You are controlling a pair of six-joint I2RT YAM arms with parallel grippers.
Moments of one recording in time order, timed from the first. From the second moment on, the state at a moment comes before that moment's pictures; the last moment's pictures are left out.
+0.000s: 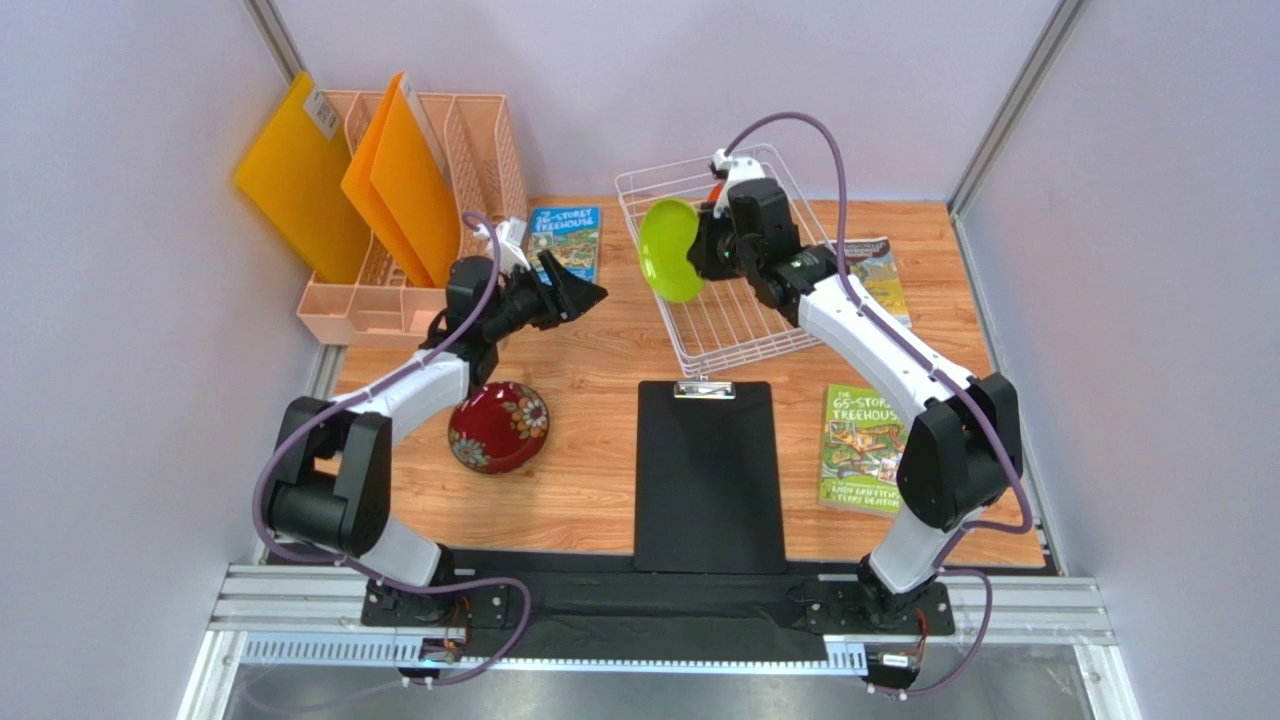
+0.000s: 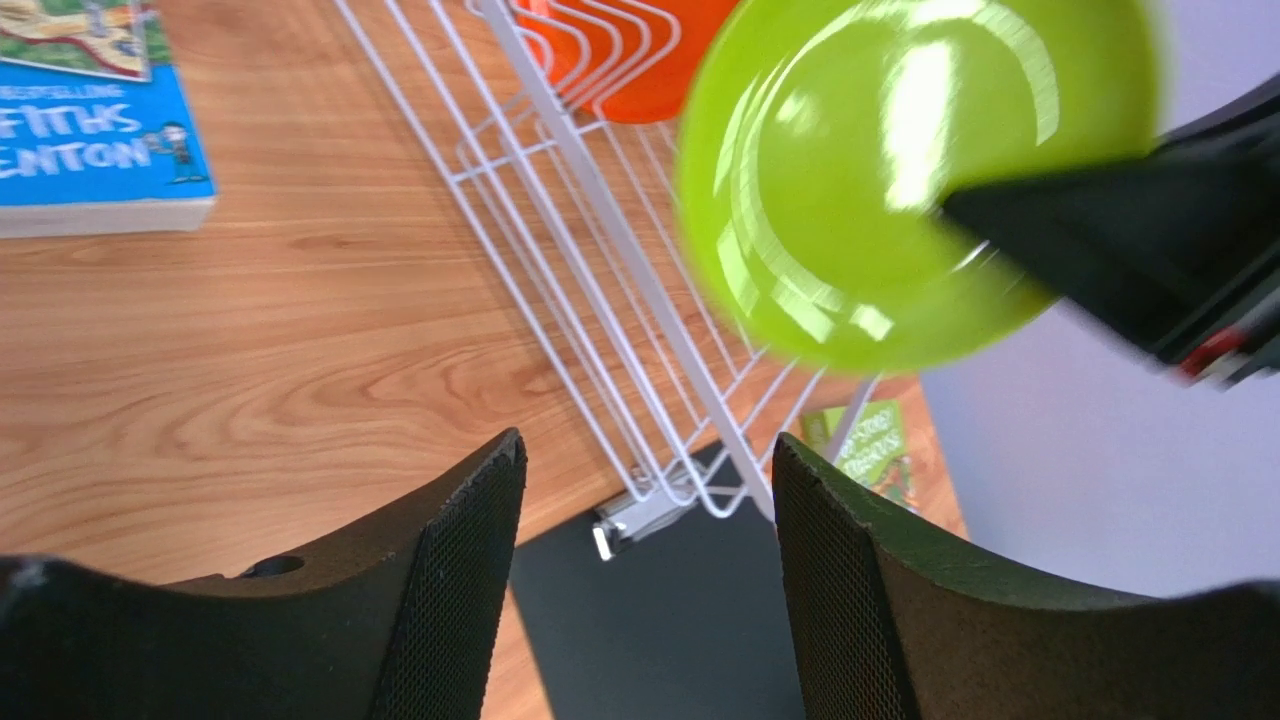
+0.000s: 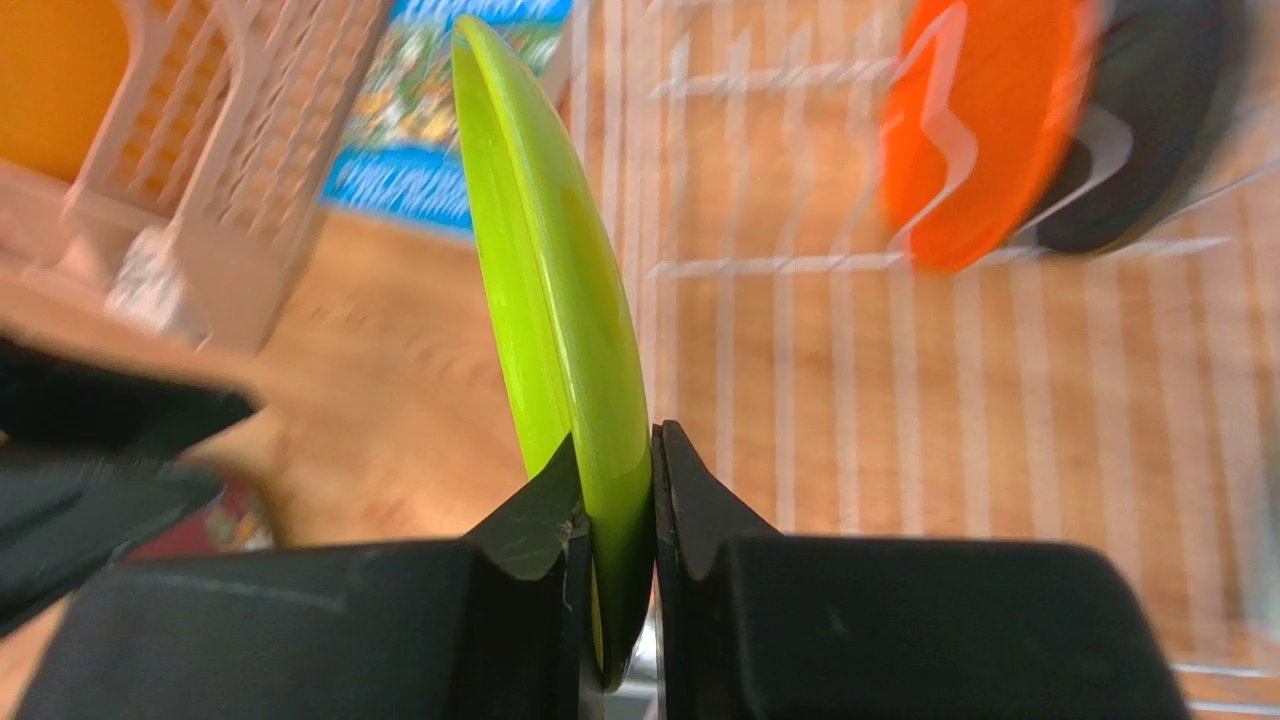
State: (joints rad) left arm -0.26 1.51 0.85 0.41 0.45 -0.69; right arm 0.50 1.70 1.55 -0.31 0.08 0.26
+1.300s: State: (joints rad) left arm -0.28 1.55 0.71 0.80 0.50 -0.89; right arm 0.50 1.52 1.22 -0.02 -0.33 0.58
